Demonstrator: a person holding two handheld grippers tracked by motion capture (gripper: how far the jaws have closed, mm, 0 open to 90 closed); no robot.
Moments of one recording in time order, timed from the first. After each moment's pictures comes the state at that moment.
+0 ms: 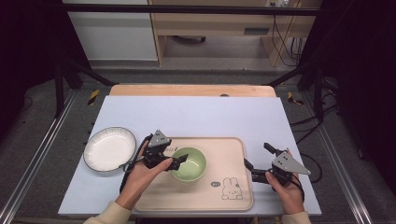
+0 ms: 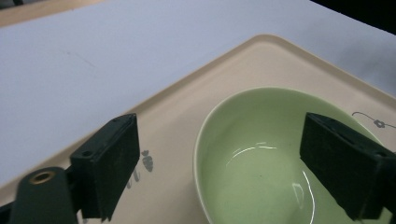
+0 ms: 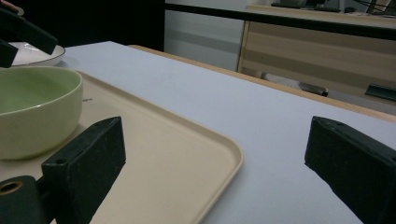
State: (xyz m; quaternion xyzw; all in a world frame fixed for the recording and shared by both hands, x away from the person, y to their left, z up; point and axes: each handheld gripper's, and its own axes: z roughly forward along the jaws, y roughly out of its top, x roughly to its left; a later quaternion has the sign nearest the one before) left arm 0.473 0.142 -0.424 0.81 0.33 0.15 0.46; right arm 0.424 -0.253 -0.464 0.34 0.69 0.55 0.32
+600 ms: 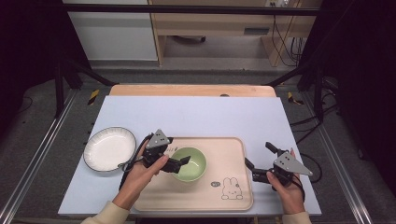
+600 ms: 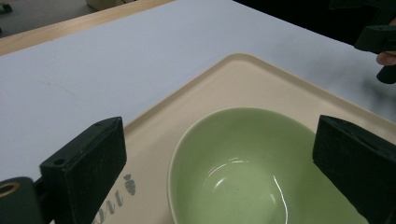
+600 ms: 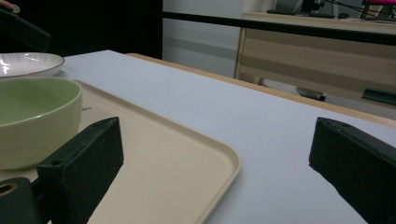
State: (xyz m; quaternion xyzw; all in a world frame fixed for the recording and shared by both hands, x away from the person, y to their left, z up) left arm 0.467 0.139 -0.414 0.81 0.29 0.13 0.49; right arm 0.423 -0.254 -0.462 0.34 0.68 0.56 0.33
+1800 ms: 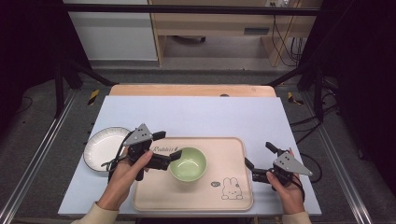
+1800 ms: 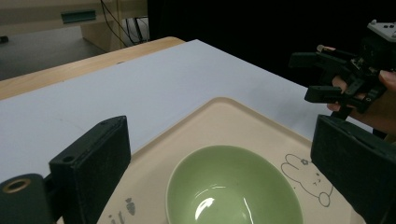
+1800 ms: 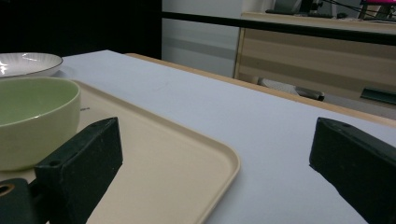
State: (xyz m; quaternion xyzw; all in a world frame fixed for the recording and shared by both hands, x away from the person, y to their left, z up) left arm 0.453 0.169 -0.375 0.77 0.29 0.13 0.56; right arm 0.423 -0.254 -0.463 0.34 0.68 0.56 0.33
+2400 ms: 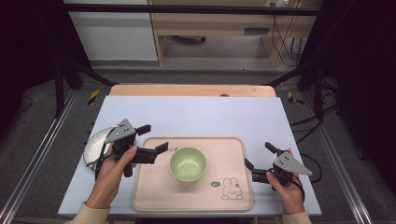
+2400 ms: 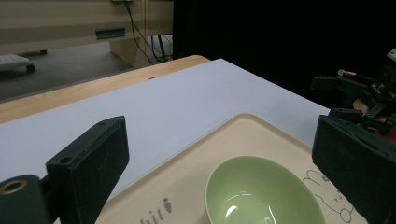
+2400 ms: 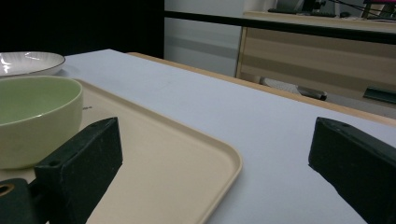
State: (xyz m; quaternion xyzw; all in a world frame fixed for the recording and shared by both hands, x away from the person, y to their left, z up) left arm 0.453 0.204 -0.360 0.74 0.32 0.16 0.57; right arm 0.423 -0.253 -0.462 0.34 0.68 0.56 0.33
